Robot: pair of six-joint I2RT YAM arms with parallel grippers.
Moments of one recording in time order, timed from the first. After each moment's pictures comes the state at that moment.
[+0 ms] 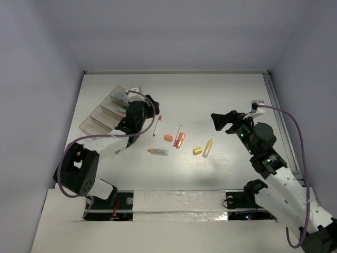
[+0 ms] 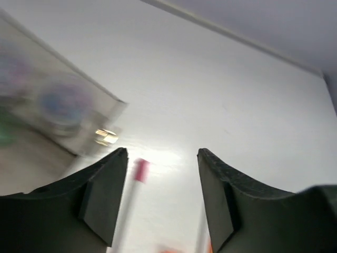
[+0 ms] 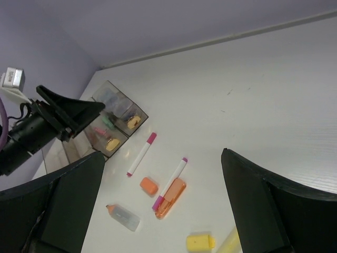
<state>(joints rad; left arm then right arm) -0.39 1.44 0.71 0.45 -0.26 -0.60 0.45 0.66 0.58 0.08 0.07 0.51</state>
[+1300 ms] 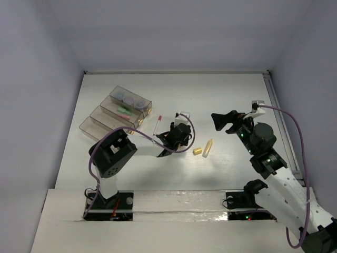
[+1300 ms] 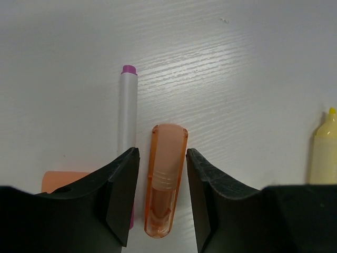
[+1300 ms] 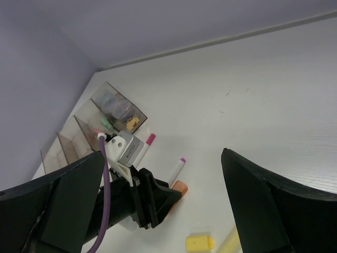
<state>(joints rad) -0.96 1.81 0.91 0.22 -0.44 -0.50 0.45 0.66 0.58 0.08 0.08 0.51</state>
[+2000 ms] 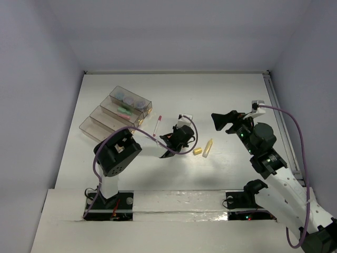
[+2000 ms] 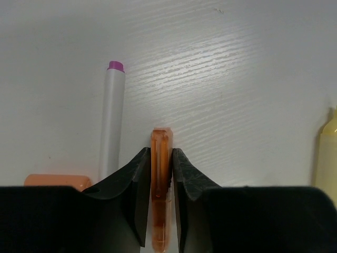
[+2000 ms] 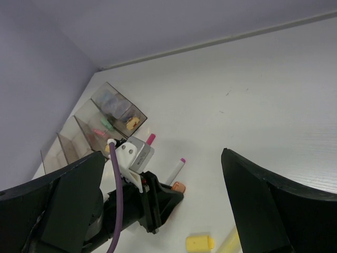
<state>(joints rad) -0.99 1.86 0.94 0.21 -0.48 -0.49 0.45 0.66 0.58 0.08 0.08 0.51</state>
